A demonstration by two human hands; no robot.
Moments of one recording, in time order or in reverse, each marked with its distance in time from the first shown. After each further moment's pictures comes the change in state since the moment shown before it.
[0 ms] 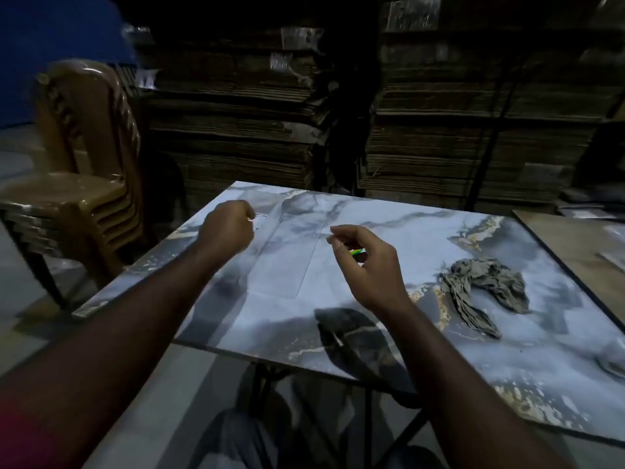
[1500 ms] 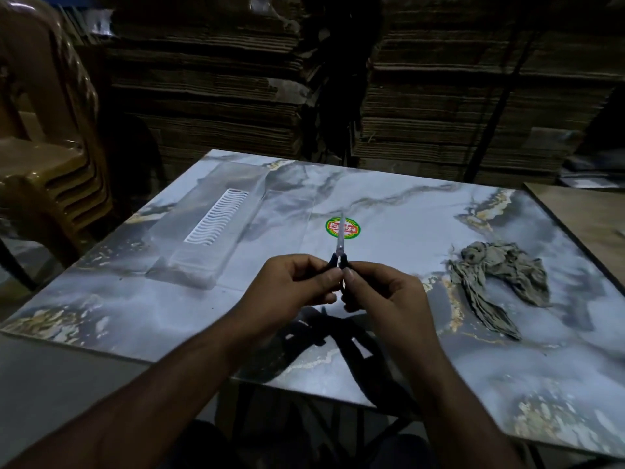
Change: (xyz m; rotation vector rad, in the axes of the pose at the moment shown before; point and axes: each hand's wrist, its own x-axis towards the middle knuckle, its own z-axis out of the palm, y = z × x) left_hand -0.106 0.073 0.051 -1.166 -0.577 -0.188; right_hand -0.039 0.021 -0.012 0.266 -0.003 0.439
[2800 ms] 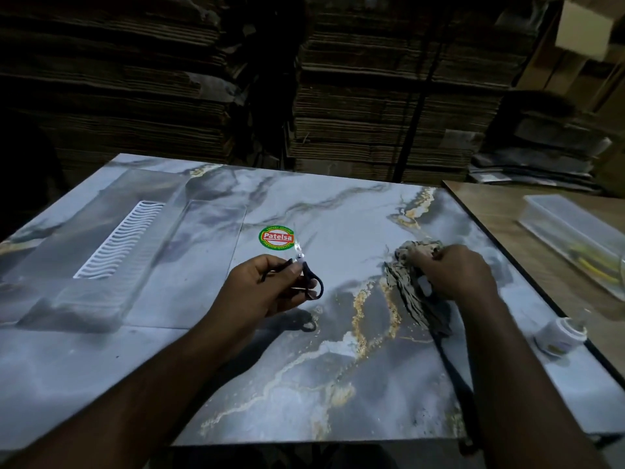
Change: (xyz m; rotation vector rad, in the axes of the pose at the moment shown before) left_hand 0.059 -0.018 0.037 -0.300 -0.041 -0.143; right_hand 0.096 0.031 -0.206 -1.142 0.385 0.367
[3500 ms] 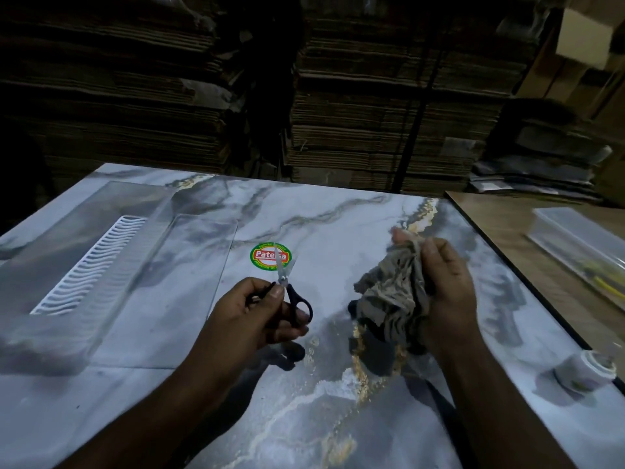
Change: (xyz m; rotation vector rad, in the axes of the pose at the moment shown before) left_hand 0.000 0.004 0.010 0.008 0.080 0.024; right_hand -0.052 -0.060 0.008 1.506 -0.111 -0.265
